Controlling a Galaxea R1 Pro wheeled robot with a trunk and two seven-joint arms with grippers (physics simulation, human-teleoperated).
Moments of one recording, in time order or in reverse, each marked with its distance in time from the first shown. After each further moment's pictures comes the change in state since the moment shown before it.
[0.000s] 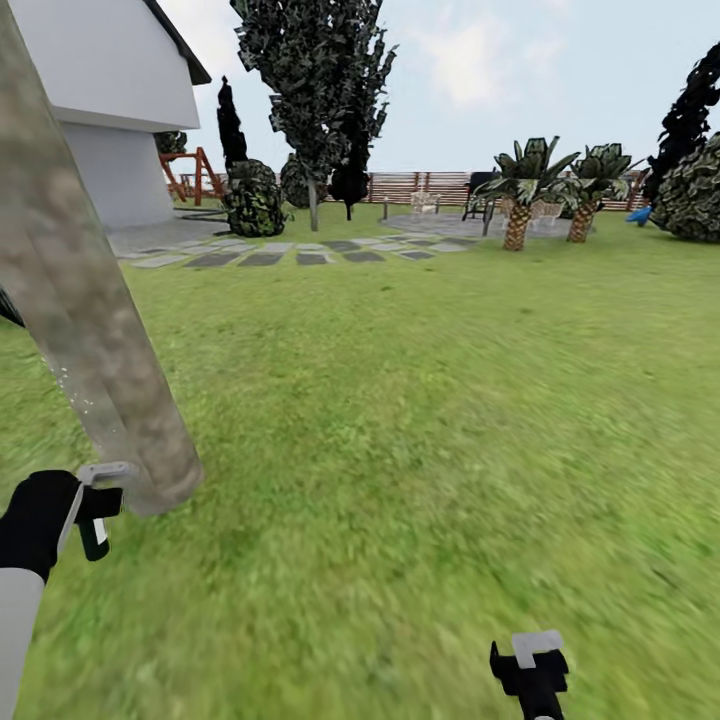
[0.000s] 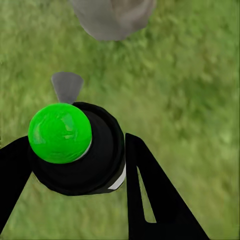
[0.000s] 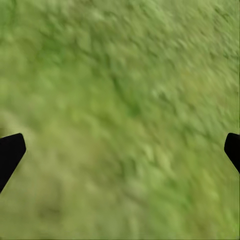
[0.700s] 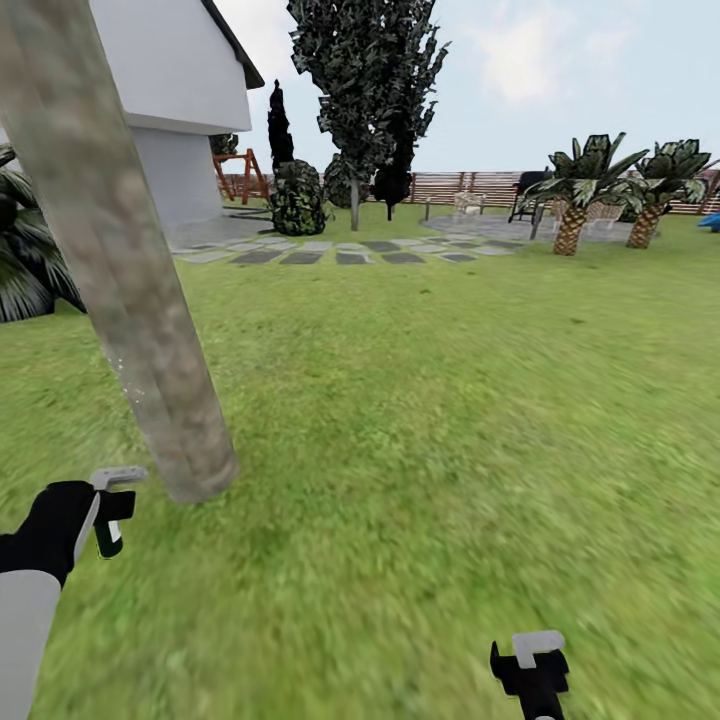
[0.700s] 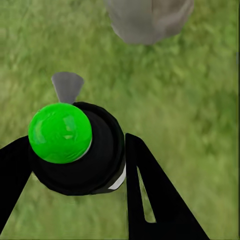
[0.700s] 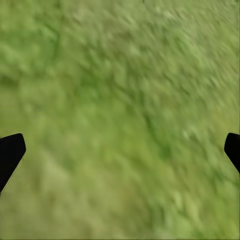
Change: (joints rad) left arm -0.002 -0.037 0.013 0.074 0.003 -0.130 0.049; right arm 0.000 -0.002 0.000 0.000 0.000 0.000 0.001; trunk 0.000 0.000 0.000
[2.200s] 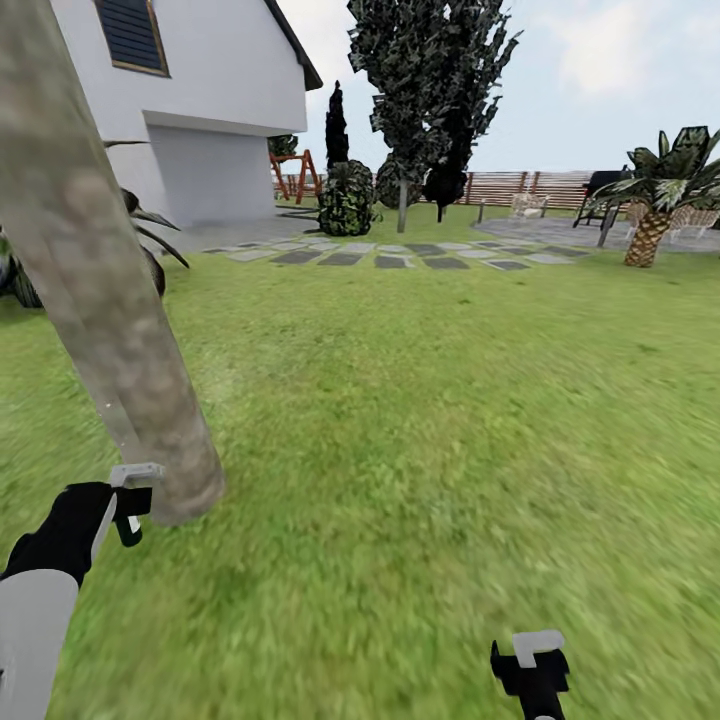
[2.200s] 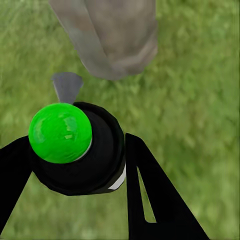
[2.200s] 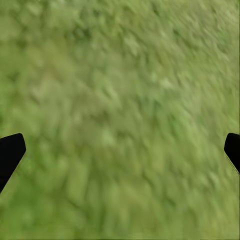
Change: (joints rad) left arm 0.000 -0.044 -0.003 0.006 -0.002 -0.071 0.000; right arm 0.000 0.000 0.000 -0.001 0.000 0.000 -0.002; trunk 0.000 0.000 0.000
